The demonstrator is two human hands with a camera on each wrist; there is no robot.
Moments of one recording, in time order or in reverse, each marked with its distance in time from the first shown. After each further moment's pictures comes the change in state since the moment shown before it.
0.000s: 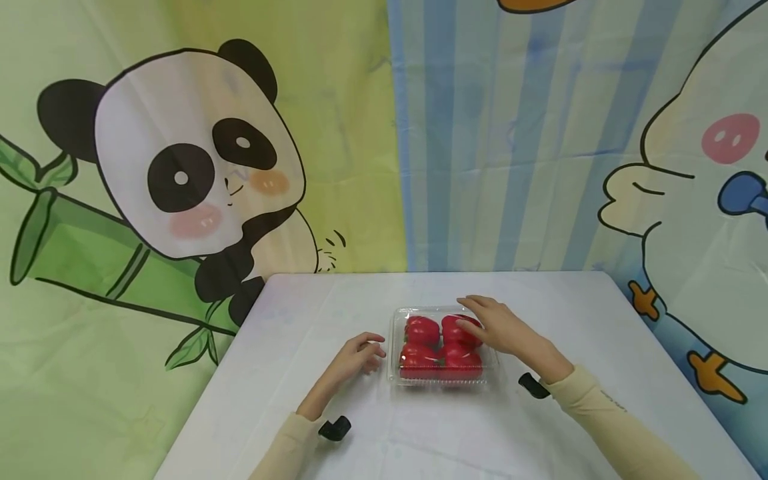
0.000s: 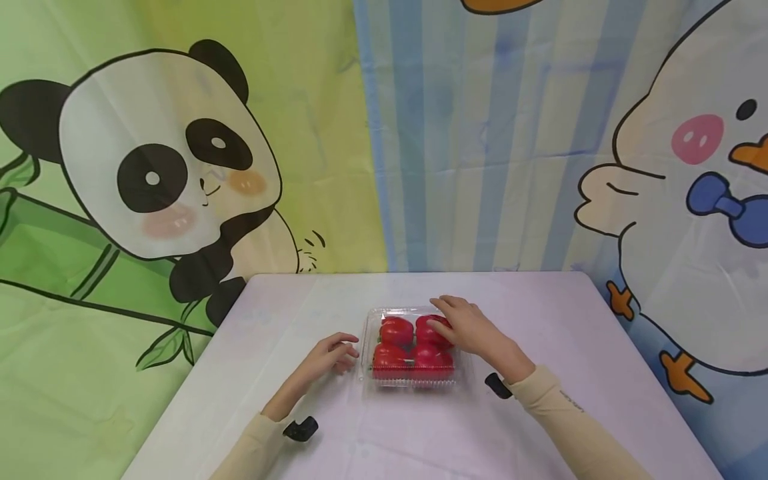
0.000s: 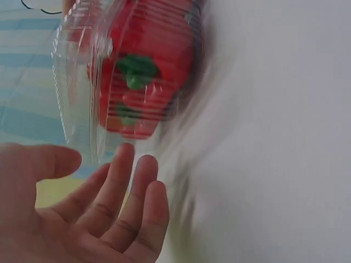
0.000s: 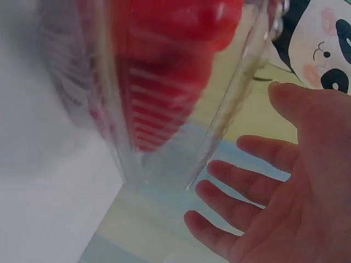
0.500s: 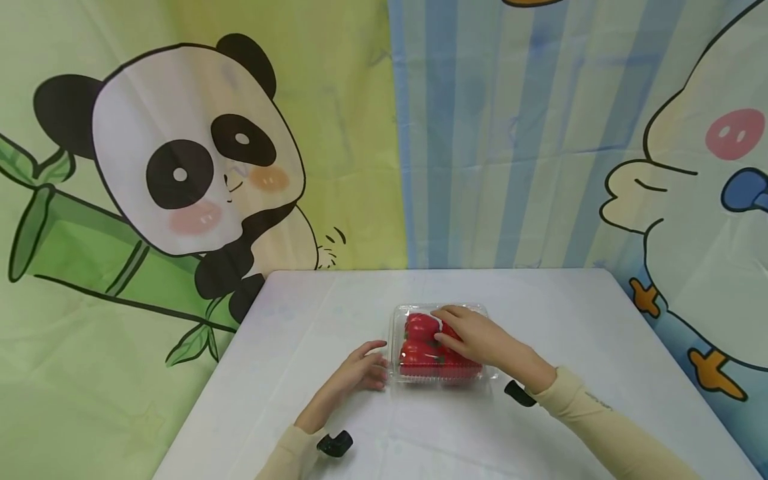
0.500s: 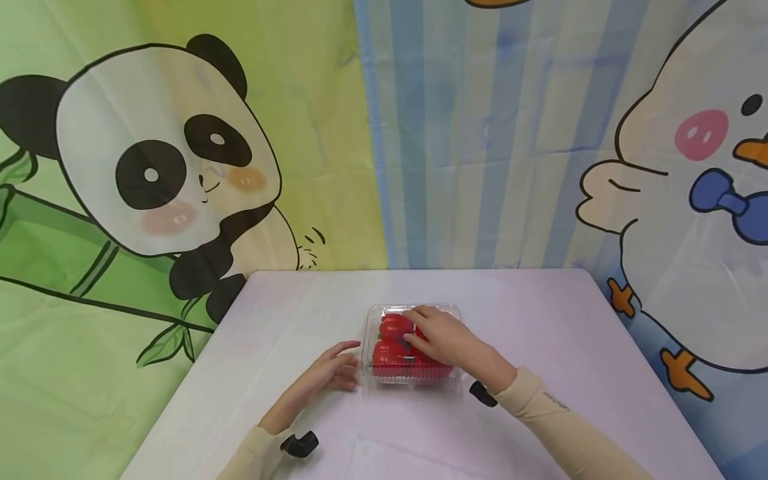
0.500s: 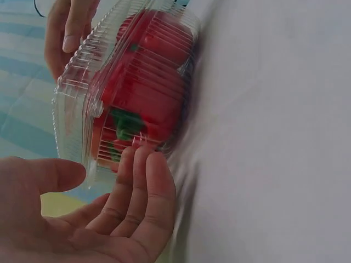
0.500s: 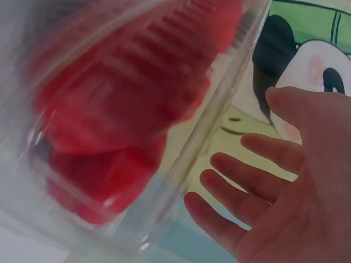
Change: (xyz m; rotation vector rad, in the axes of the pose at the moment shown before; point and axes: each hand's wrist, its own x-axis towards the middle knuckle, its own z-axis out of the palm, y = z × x) left_hand -0.020 -0.009 0.015 -0.346 -0.114 -0.202; right_hand 0.002 -0.045 0.010 -0.014 -0.045 -0.141
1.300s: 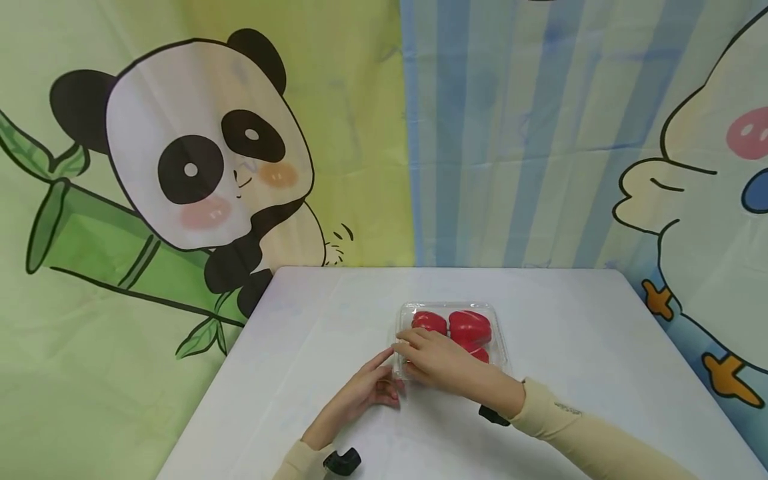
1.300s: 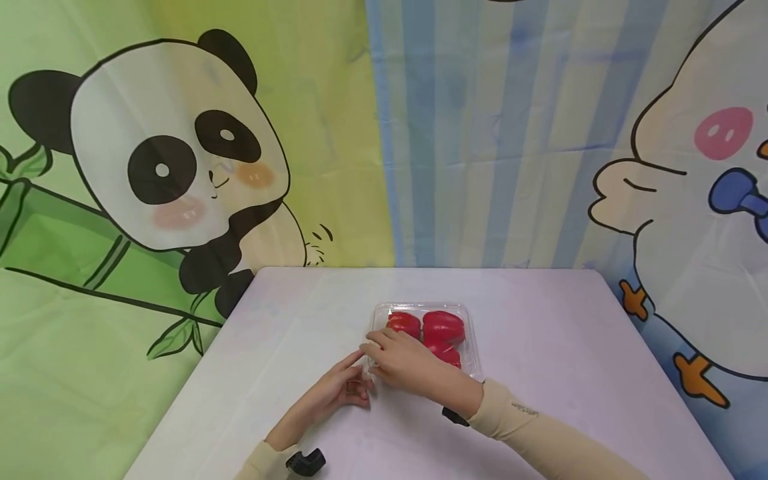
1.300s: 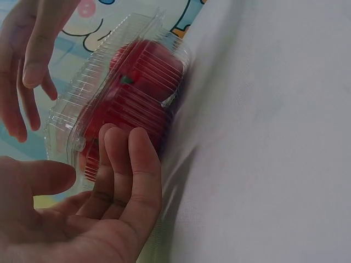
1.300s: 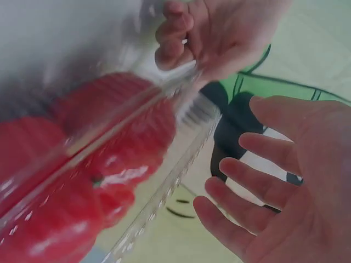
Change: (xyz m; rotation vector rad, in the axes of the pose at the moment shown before) left_hand -0.021 -0.016 0.016 -0.198 -0.132 0.012; right_hand 0.013 -0.078 0.023 -0.192 0.012 -0.305
